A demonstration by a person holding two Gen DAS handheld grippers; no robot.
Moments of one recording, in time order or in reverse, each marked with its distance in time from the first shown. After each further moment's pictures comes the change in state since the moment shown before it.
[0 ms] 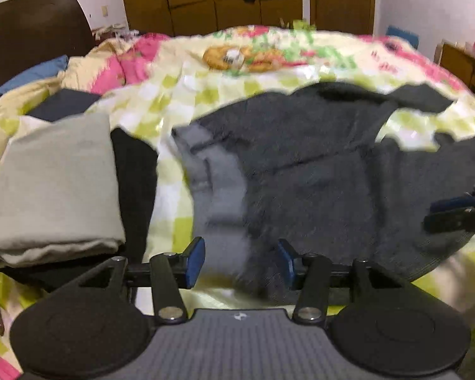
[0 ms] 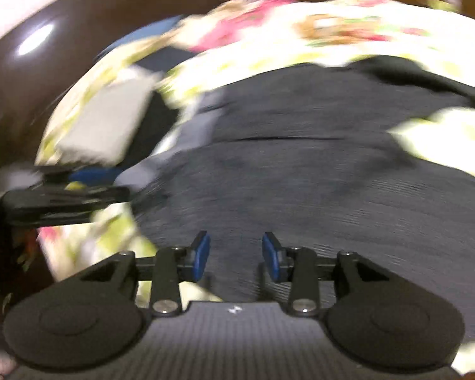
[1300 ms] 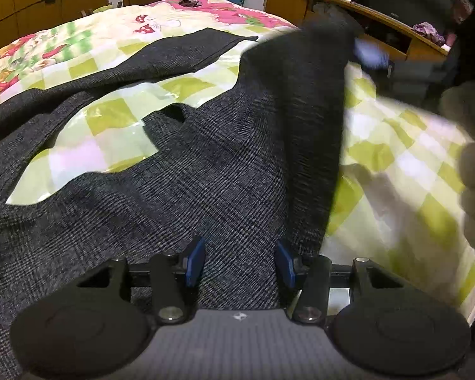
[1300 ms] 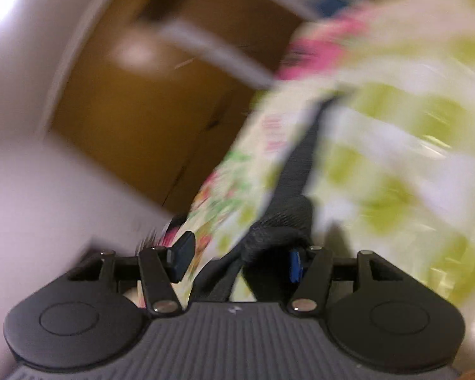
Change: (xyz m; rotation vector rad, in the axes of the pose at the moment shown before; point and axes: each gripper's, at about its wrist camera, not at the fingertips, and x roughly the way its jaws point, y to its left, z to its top) left arm 0.118 -0.332 0.048 0.344 0.120 -0.525; right arm -0.115 -0.240 -0.016 0.490 -0.703 0.067
